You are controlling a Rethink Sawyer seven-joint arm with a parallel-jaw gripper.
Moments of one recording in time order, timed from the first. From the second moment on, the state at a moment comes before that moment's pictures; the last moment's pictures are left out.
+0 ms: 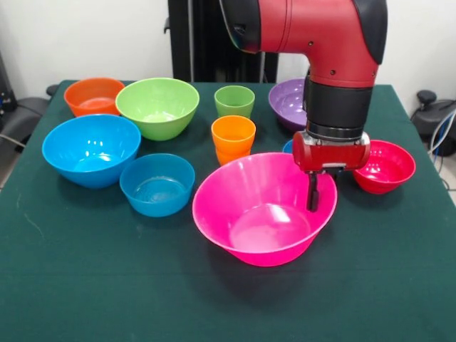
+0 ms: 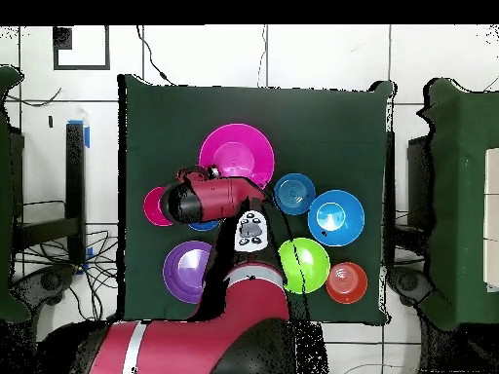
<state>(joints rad) -0.04 -0.41 -0.01 1.51 -0.16 0.14 1.72</state>
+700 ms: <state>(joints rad) -0.02 -0.47 0.00 1.55 -0.16 0.14 1.72</state>
